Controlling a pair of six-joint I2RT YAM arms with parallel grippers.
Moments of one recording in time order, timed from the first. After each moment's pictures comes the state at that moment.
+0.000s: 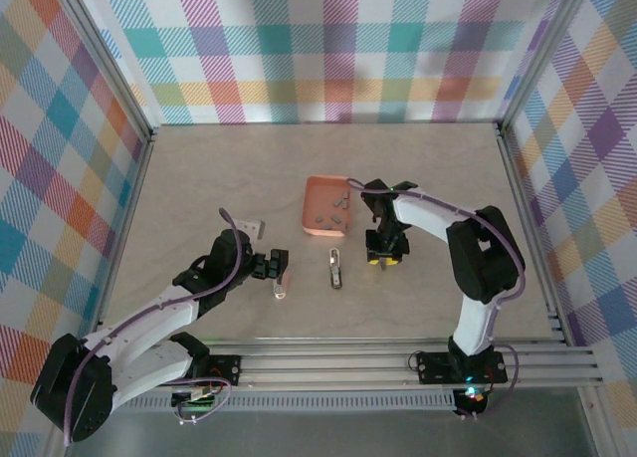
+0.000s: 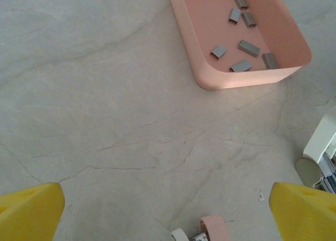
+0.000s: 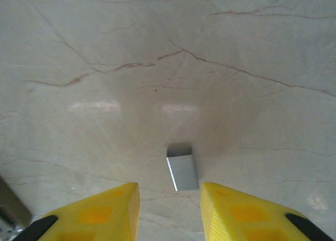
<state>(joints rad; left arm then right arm) -0.56 0.98 0.46 -0.14 -0.10 -0.30 0.52 1.85 1.24 -1.02 -0.11 0.50</state>
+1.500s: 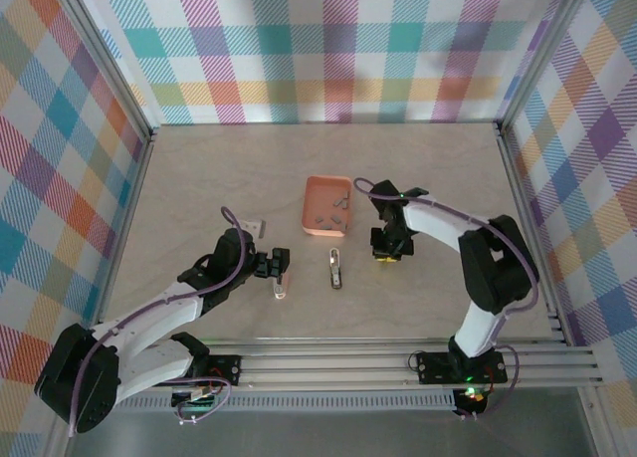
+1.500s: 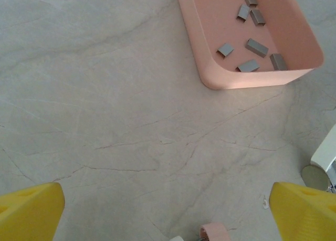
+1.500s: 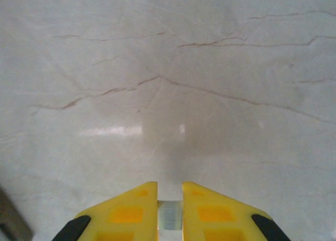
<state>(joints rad) -0.56 1.04 0.45 -0.08 -0.11 -0.34 0.50 1.72 1.12 -0.87 -0.08 0.55</state>
